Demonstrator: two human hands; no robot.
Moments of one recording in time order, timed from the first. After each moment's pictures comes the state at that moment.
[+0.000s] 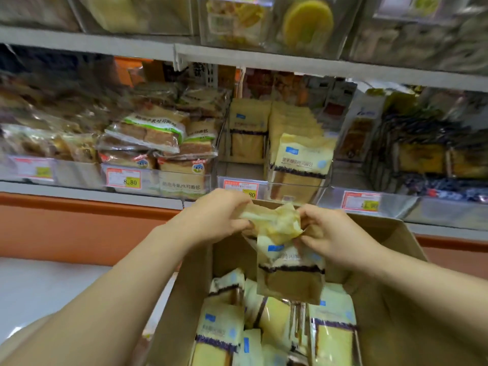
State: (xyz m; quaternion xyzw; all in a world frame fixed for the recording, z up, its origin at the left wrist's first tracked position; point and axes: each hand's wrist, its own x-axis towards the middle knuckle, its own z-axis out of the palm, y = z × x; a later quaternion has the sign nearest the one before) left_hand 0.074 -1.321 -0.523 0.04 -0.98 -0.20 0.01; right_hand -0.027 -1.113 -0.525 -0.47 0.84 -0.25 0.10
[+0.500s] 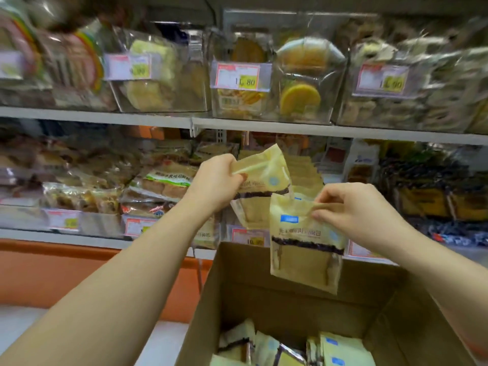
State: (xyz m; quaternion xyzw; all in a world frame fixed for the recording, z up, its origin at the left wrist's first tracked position) left_hand 0.036 -1.346 -0.425 0.19 -0.91 -0.25 0.26; right_hand -0.043 -1.124 -0.429 -0.42 0.87 -0.25 -0.08
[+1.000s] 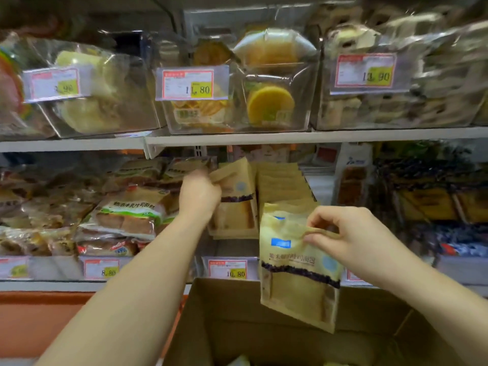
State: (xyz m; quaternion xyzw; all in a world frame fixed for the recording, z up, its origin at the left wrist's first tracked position) left_hand -0.070 -1.383 -0.458 0.31 -0.86 -0.26 0.30; right_hand -0.091 -1.122 -0.451 -0.41 0.86 -0.29 -0.05
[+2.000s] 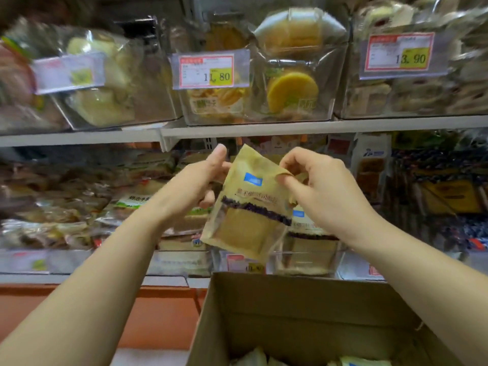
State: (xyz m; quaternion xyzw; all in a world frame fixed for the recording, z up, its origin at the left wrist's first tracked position) left_hand -0.005 -1.395 -0.424 0.08 -0.84 -0.52 0.13; right_hand -0.090 -1.197 -0.426 -0.42 0.80 -0.41 -0.14
